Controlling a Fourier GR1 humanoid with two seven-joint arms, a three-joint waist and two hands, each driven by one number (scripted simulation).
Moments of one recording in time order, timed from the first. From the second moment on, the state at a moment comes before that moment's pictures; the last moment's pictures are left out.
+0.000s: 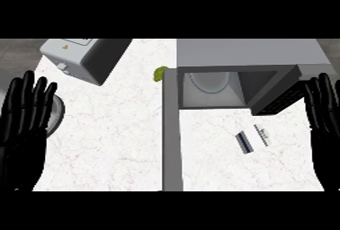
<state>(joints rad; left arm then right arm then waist) 0.00 0.08 -0.02 -2.10 0.00 0.02 0.01 0.01 -0.09 0.01 -2.10 0.00 0.00 -0.04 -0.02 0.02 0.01</state>
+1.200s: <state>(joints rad) 0.24 0.19 0.33 -2.29 0.61 -0.28 0.21 0.21 -0.12 -0.07 -2.12 -0.08 0.16 -0.06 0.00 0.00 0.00</state>
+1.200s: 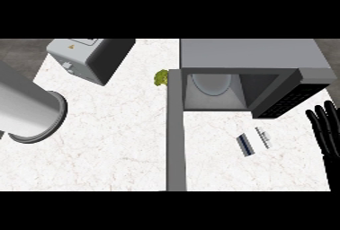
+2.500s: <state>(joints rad) 0.48 0.16 0.63 -2.31 0.88 -0.53 0.22 0.03 -0.15 -0.24 -1.13 0.13 0.07 -0.62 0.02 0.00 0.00</state>
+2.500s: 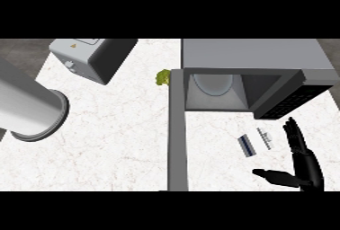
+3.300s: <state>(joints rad) 0.49 0.16 0.71 -2.31 1.01 -0.60 0.27 -0.28 -0.24 -0.32 -0.40 0.20 0.01 -1.01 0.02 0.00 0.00</state>
